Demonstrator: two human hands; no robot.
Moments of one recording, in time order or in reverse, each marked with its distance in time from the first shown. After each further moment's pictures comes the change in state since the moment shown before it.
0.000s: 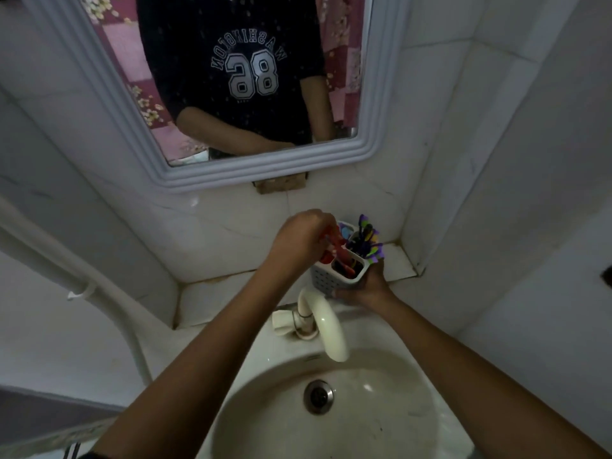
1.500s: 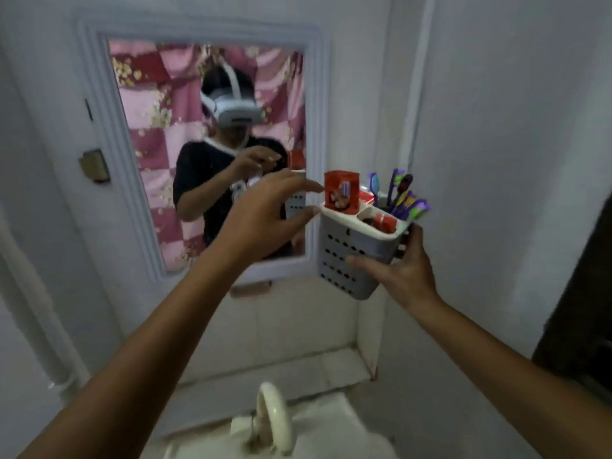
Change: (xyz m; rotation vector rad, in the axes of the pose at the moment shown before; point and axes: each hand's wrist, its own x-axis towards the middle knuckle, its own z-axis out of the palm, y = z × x) left_hand -0.013 0.134 -0.218 -0.048 0.538 0.376; right_hand -0.144 -0.250 -0.138 -0.091 0.505 -0.650
